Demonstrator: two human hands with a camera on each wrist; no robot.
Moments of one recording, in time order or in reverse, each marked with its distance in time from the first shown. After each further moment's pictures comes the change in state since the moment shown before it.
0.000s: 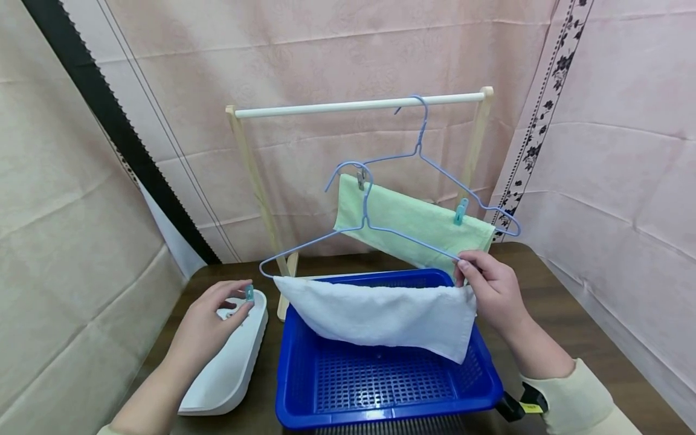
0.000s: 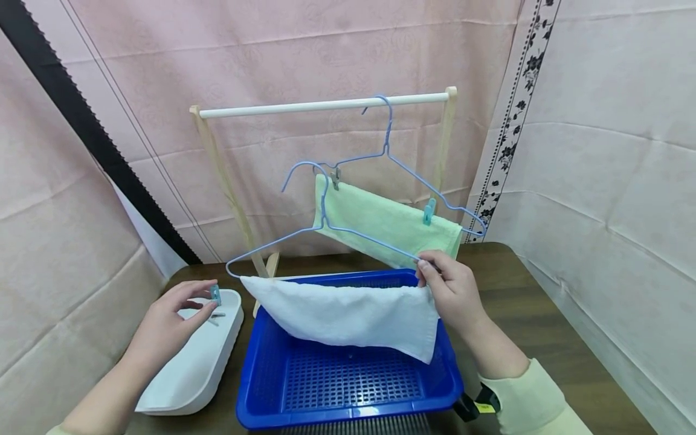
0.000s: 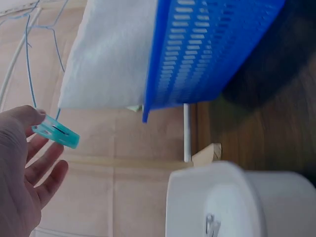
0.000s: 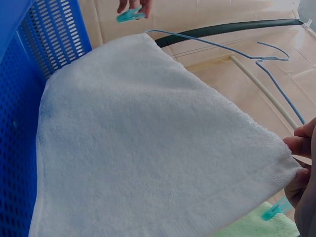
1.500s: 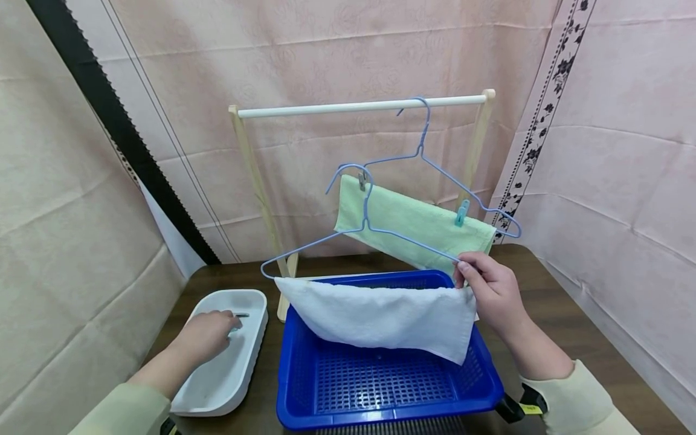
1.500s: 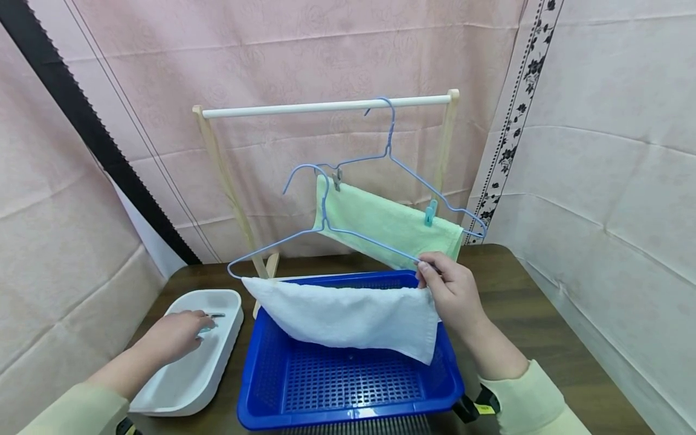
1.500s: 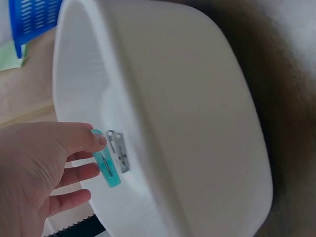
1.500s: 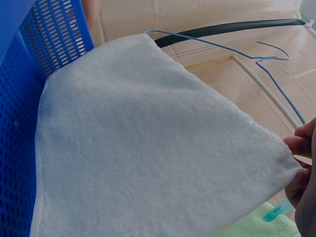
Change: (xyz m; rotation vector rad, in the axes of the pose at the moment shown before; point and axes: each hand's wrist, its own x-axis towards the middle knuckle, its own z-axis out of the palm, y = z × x) left_hand 0.011 -0.096 0.035 0.551 -0.529 0.189; right_hand 0.001 -0.001 0.001 -0.020 -0.043 -0.006
